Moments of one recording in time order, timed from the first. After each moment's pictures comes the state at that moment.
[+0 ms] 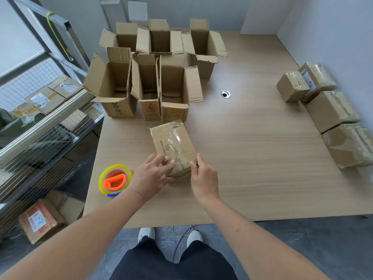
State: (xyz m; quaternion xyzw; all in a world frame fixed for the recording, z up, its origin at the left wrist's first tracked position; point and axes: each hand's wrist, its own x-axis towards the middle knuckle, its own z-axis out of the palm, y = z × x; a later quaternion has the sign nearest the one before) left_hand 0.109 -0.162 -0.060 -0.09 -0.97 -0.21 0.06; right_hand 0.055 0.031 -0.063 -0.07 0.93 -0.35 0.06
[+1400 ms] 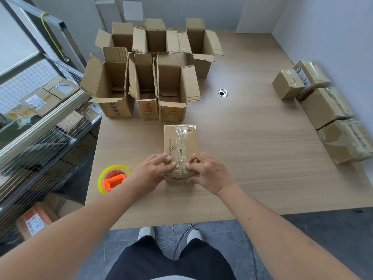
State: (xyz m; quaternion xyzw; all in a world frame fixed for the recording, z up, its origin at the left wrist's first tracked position) left_hand 0.105 -0.180 -0.059 -0.19 -0.95 -0.23 0.04; right_hand 0.027 0.069 -0.047 -0.39 0.90 -0.20 0.04
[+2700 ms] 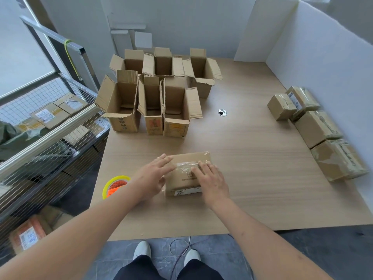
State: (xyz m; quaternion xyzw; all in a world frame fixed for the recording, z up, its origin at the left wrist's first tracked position) left_hand 0.096 -0.183 -0.025 -0.10 -0.97 -0.23 -0.06; right_hand 0.045 0.056 -0.039 -0.28 0.96 -0.03 0.07
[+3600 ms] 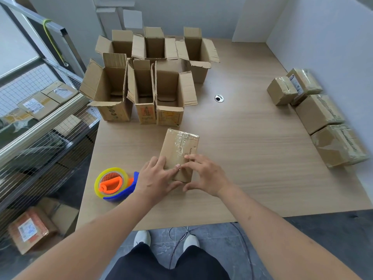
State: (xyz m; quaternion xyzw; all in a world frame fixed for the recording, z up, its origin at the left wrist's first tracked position) left_hand 0.110 -0.131 -0.048 -0.06 -0.99 -0.10 0.04; right_hand 0.023 0.075 -0.041 -0.38 0.89 -0.24 0.10
